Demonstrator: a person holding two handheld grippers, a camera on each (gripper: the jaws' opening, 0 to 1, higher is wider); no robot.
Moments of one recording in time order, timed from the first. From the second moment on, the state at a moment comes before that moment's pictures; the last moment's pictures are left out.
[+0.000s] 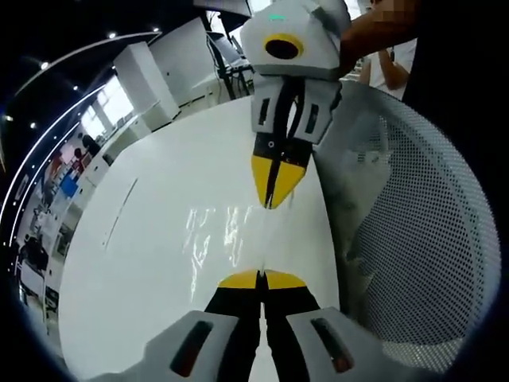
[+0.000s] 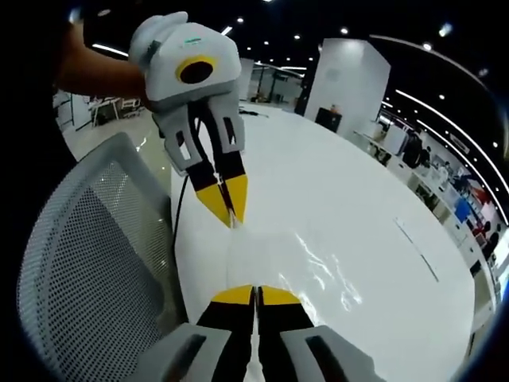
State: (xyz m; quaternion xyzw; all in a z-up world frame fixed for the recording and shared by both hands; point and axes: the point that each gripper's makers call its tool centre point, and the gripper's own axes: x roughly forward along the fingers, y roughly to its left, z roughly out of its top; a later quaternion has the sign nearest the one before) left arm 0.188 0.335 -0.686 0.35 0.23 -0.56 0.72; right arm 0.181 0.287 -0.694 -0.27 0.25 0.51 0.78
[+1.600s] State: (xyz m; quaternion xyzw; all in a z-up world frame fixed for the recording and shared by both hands) left arm 0.168 0.298 -0.696 0.42 0.19 -0.58 0.67; right arm 0.189 0.290 -0.686 -0.24 0.28 0.49 0.79
